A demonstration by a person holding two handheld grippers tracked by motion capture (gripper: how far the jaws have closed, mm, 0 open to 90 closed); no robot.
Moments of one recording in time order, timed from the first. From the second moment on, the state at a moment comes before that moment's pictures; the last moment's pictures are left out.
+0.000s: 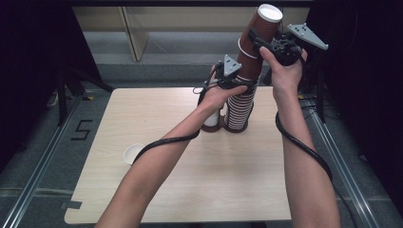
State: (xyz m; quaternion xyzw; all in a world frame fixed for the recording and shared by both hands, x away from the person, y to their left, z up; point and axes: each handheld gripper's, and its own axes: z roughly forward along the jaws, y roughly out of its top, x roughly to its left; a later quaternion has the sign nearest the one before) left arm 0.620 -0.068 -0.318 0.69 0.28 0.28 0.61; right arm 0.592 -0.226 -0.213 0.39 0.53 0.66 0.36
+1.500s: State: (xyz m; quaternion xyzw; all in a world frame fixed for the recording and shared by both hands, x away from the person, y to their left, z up) left arm 0.501 -0.018 -0.331 0.72 0.20 0.27 0.60; right arm 0.498 -0.264 -0.214 0.37 0.50 0.69 0.37
